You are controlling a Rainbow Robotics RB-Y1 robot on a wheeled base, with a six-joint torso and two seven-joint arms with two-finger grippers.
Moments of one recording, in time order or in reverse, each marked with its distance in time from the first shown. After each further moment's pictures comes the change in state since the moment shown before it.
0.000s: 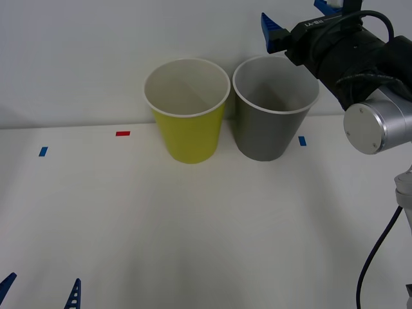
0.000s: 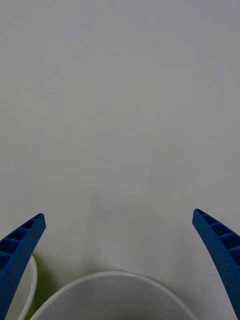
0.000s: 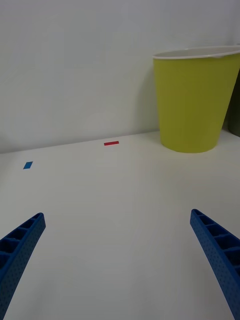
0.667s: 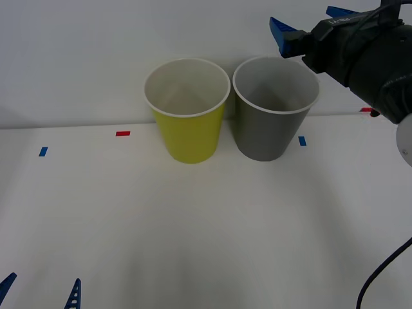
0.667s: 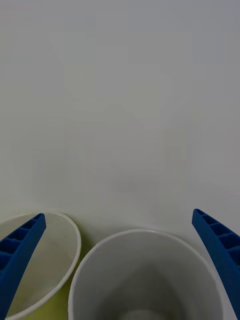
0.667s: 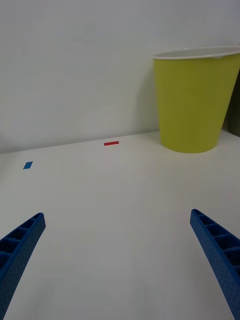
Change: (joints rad) right arm 0.109 0.002 -0.107 -0.394 -0.078 0.401 -0.107; left arm 0.000 0.000 0.000 0.000 0.000 0.000 0.000
